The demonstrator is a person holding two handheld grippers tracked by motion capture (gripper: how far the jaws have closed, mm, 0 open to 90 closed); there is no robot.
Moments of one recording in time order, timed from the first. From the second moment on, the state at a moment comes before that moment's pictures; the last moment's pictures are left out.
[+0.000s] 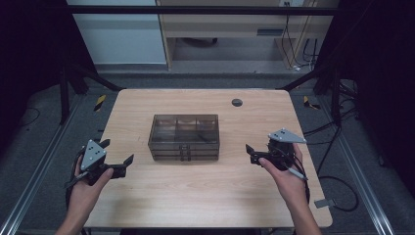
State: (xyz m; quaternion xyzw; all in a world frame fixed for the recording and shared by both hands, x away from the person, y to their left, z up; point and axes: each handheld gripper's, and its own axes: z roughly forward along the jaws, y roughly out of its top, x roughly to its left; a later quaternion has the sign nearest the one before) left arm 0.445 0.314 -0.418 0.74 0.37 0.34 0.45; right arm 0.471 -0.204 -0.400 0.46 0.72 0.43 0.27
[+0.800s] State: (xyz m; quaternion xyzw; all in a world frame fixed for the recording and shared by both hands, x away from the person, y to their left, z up) left arm 0.450 0.337 -0.440 0.74 0.38 0.34 0.43; right arm 0.463 -0.235 -0.443 0.49 0.72 0.40 0.28
